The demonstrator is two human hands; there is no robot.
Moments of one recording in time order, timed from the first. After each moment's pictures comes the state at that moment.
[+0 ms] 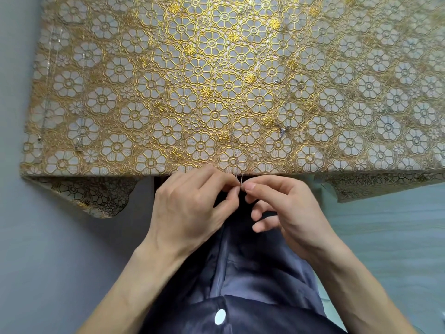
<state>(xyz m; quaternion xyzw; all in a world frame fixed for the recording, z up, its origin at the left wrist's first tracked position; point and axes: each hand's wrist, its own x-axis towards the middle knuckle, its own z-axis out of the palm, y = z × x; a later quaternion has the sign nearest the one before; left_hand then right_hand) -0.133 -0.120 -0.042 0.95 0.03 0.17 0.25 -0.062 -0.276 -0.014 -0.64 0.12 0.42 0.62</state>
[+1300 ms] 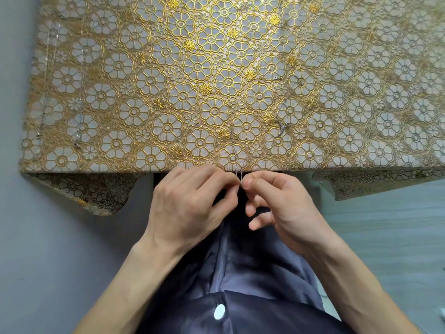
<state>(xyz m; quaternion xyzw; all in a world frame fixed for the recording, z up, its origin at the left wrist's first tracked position) -0.134 -0.116 -0.045 0.95 -0.01 0.20 0.24 -0.063 -0.271 -0.018 -0.63 0.10 0.43 0.64</state>
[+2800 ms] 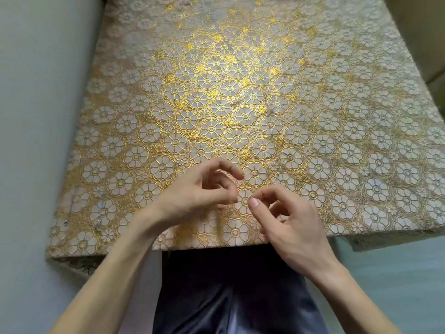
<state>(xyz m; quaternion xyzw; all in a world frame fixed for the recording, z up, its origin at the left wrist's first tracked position) -0.015 -0.055 0.004 0.68 0.07 -0.19 0.71 -0.004 -0.261 -0.011 -0.84 -0.13 0.14 0.51</state>
